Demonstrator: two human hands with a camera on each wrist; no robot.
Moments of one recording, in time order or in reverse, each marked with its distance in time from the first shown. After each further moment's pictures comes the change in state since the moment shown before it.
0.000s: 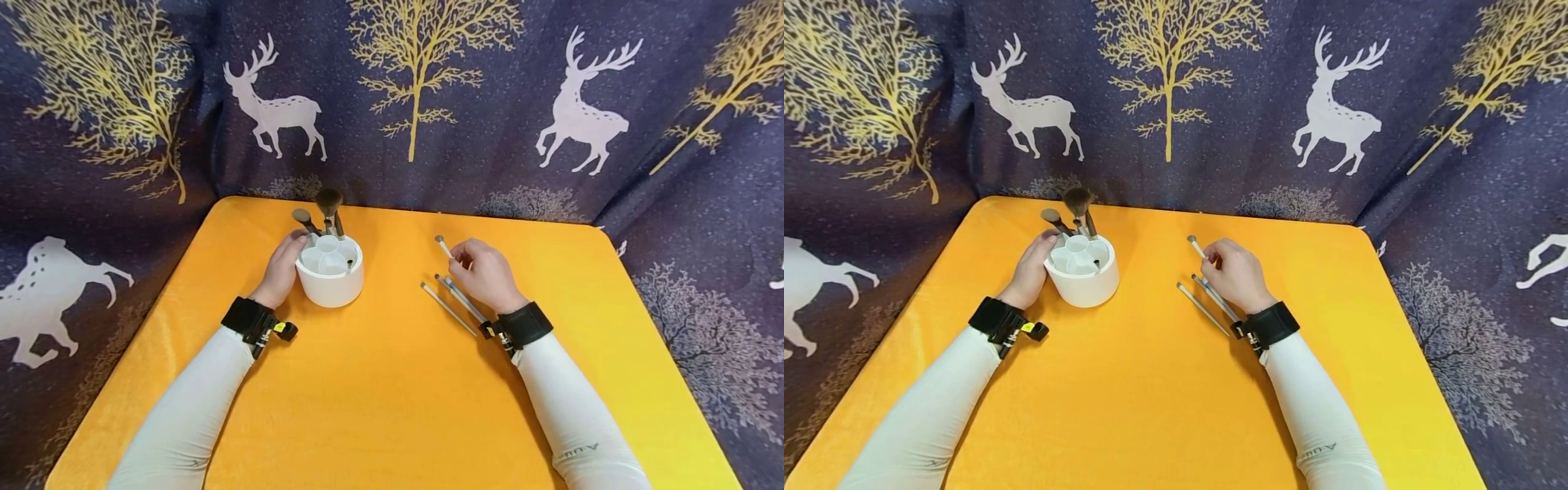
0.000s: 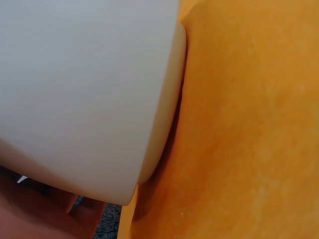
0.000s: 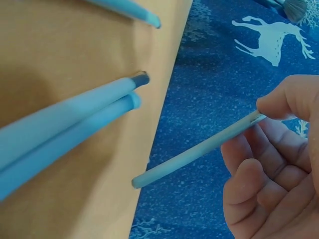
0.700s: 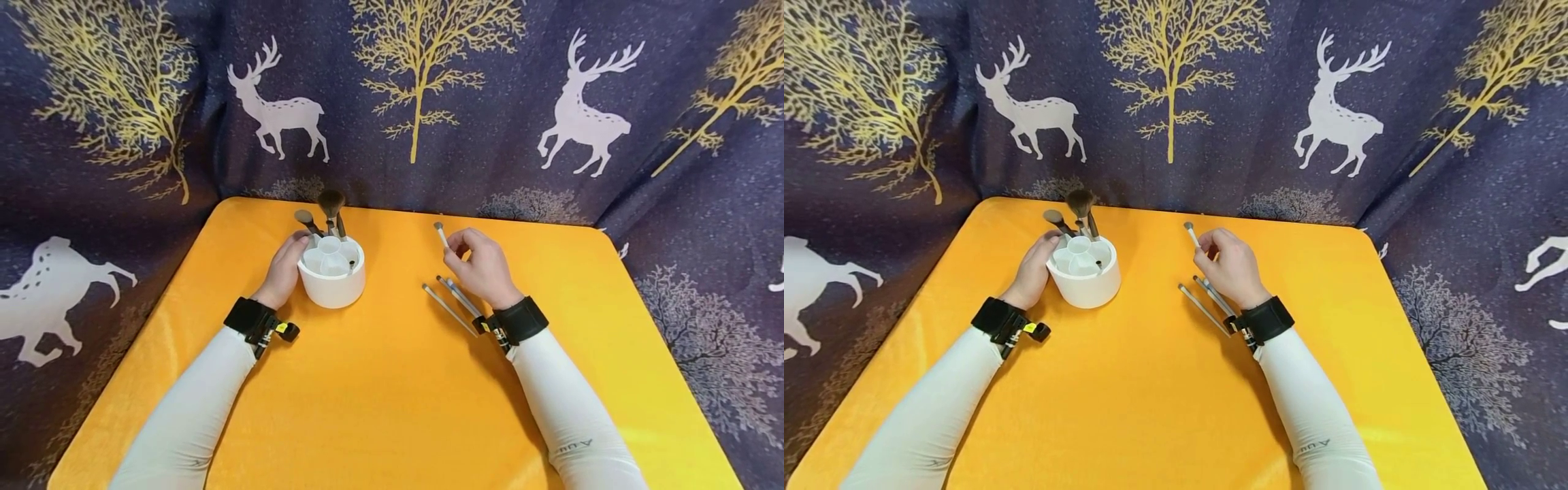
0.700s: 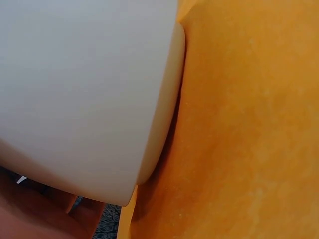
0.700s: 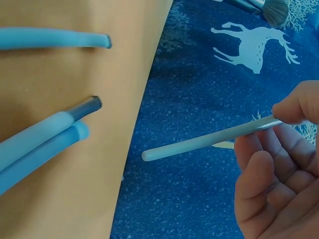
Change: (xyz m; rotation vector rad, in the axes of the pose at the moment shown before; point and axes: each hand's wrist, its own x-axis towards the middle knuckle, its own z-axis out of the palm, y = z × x) left_hand 0.000 -0.001 0.001 -0.005 0.003 0.012; right_hand 0.014 -0.023 -0.004 0.078 0.103 -0.056
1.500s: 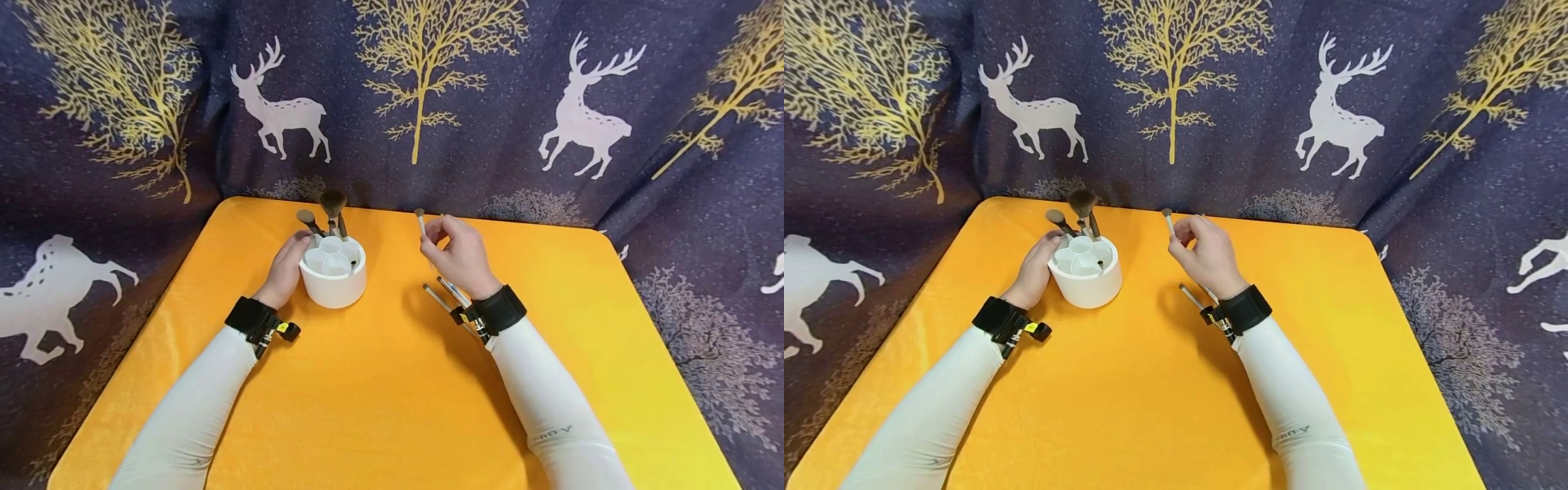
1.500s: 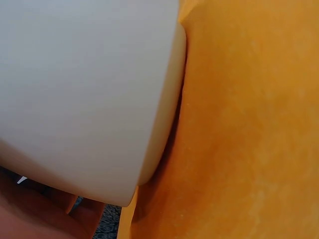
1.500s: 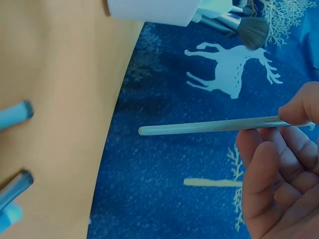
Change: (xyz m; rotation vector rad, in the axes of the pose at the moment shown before) left_hand 0.001 -0.001 -0.001 -0.010 0.004 -0.023; right_hand 0.028 -0.036 0.016 0.103 0.047 -0.103
